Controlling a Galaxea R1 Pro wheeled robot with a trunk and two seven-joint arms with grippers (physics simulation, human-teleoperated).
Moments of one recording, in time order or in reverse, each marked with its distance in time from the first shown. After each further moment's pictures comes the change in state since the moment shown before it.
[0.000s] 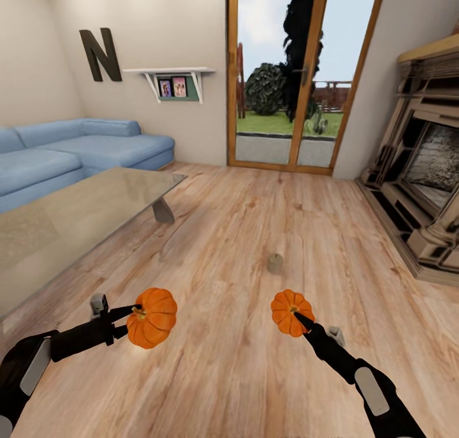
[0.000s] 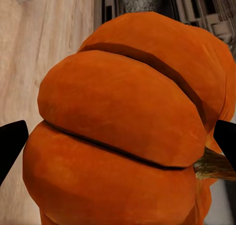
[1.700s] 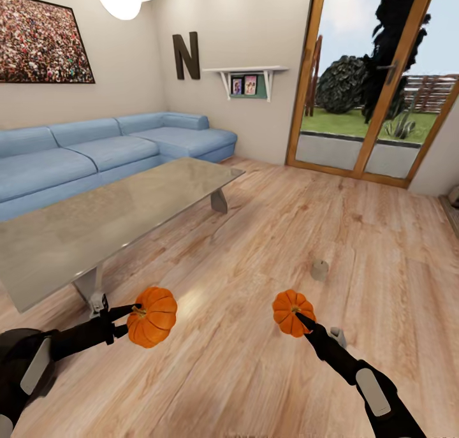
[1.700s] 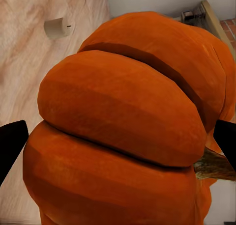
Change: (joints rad) left arm -0.003 -0.001 0.001 0.000 0.002 0.008 -0.001; right arm 0.000 -0.002 -0.011 0.009 -0.012 -0.003 0.000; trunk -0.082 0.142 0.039
